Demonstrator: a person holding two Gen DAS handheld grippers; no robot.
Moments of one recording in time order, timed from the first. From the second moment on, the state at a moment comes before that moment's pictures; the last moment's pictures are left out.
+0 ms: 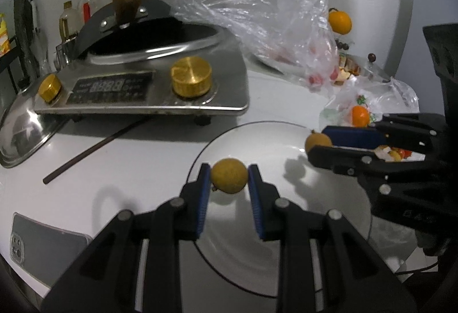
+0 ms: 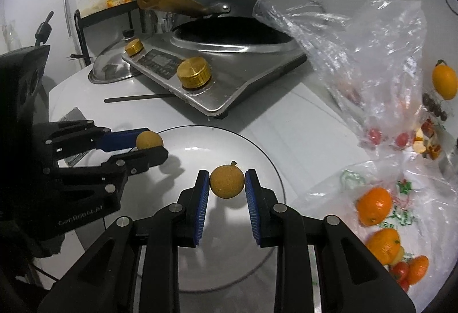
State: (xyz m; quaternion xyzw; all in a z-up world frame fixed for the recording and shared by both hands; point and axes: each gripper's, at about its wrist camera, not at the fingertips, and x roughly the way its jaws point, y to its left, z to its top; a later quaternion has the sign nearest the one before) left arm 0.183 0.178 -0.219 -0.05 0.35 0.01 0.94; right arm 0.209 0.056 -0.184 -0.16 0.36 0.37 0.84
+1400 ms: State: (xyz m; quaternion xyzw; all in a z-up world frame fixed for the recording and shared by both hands) left arm 0.165 0.166 -0.199 -0.05 0.33 0.01 0.94; right arm 0.213 0.034 -0.174 -0.12 0.36 0.35 0.86
